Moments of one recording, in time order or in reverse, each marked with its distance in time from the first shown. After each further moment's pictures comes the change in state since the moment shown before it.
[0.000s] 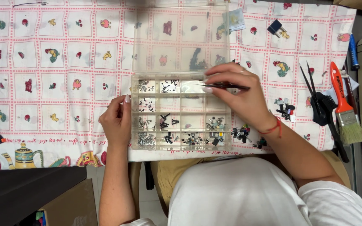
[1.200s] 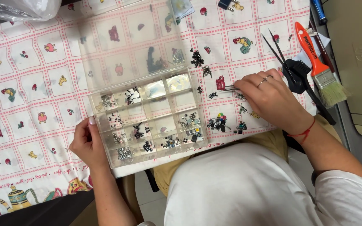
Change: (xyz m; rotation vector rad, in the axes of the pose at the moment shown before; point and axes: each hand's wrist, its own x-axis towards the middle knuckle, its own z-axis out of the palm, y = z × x) left_hand -0.002 -0.016 -0.003 0.057 0.030 0.059; right_hand -0.109 0.045 -0.106 -0.958 -0.114 -0.065
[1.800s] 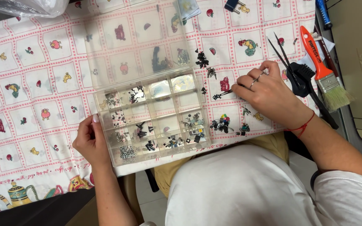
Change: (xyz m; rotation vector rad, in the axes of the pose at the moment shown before) left_hand 0.001 0.005 0.001 -0.030 0.007 -0.014; right_hand 0.015 0.016 0.016 -0.199 0.027 -0.284
